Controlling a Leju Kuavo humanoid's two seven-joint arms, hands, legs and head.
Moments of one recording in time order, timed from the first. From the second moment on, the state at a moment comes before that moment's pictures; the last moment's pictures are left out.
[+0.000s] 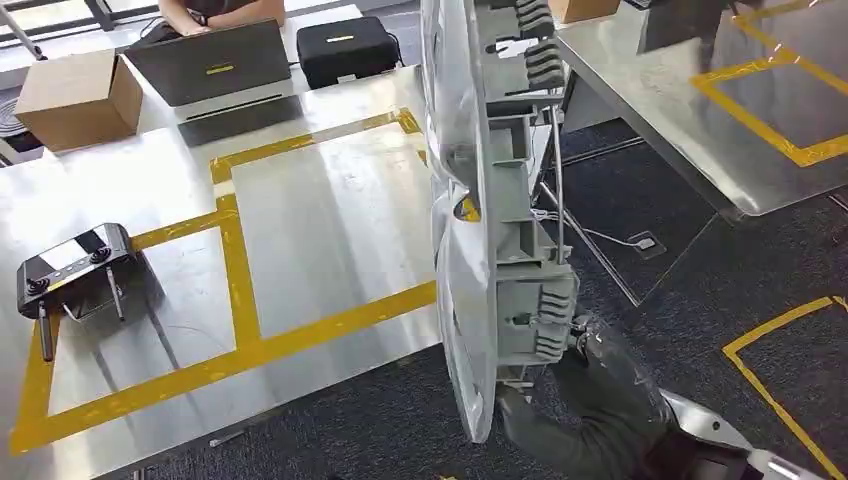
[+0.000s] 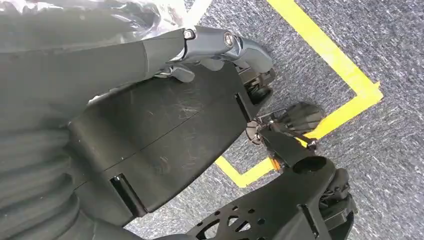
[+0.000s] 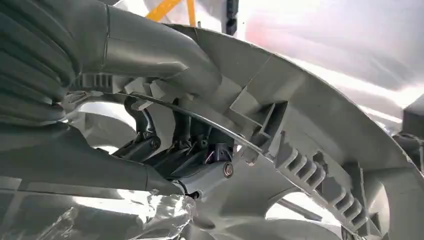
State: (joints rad) left arm -0.17 0.01 -1.21 -0.32 1.01 0.22 -0.25; right arm -0.49 -0.49 1.00 -2.32 -0.30 -0.26 -0.07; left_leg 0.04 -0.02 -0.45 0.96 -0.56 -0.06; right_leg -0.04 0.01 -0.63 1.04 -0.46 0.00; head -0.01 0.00
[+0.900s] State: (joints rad) left arm -0.19 0.00 -1.21 -0.32 0.98 0.22 -0.21; right arm -0.77 -0.40 1.06 -2.09 -0.27 -0.28 0.14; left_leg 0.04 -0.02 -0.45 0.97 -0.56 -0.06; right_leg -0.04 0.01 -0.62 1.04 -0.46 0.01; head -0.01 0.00
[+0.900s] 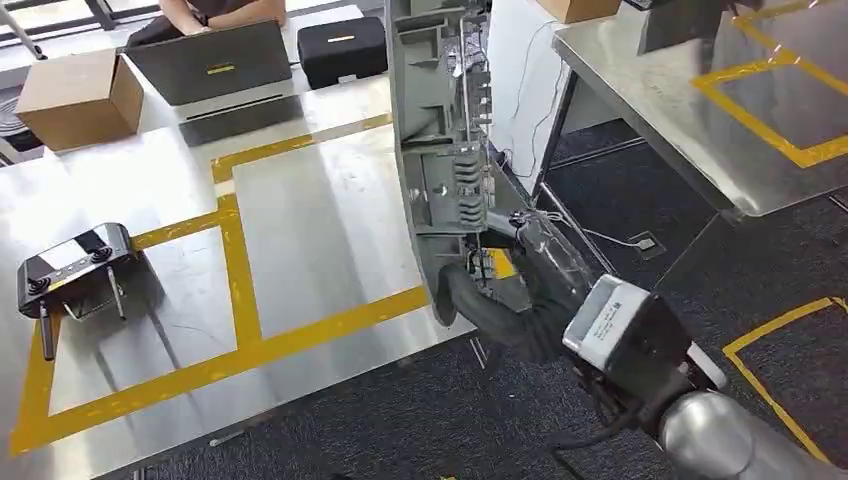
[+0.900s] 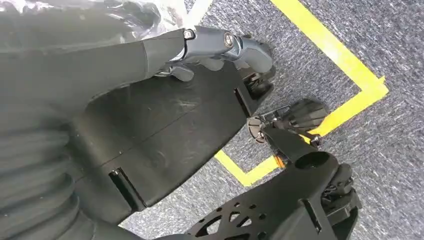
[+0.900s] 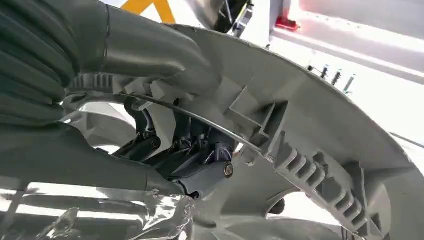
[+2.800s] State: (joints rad) left arm -0.22 -0.02 -1.23 -0.32 0.82 0.20 -0.13; right arm -1.09 0.17 1.33 -0.85 0.18 -0.14 0.25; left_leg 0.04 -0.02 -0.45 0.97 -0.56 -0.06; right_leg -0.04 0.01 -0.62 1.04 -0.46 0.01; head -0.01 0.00
